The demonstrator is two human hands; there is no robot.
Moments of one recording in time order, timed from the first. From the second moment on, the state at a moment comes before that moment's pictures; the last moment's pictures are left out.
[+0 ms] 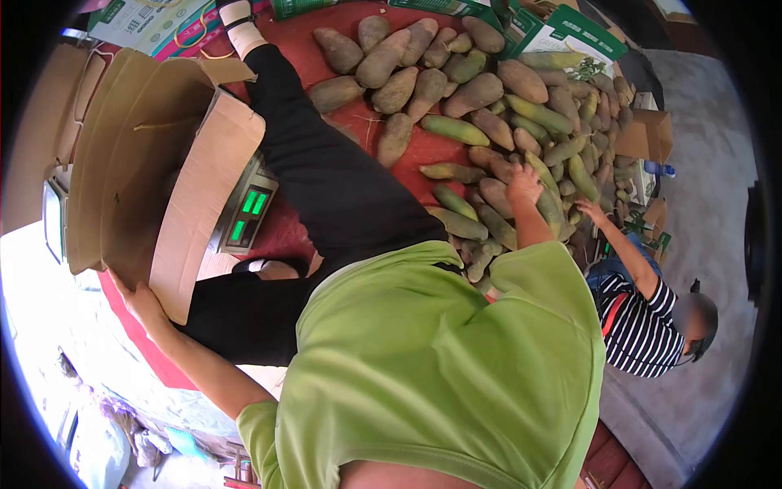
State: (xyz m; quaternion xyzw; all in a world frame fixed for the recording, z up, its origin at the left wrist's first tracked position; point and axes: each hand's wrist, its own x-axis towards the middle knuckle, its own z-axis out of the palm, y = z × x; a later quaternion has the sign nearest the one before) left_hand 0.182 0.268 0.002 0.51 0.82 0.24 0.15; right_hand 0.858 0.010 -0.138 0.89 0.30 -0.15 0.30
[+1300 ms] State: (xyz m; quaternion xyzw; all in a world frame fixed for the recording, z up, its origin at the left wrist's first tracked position) left_hand 0.191 0.269 0.015 0.45 0.85 0.23 0.17; right_hand 0.826 0.185 -0.056 0.80 0.33 -0.29 -0.42
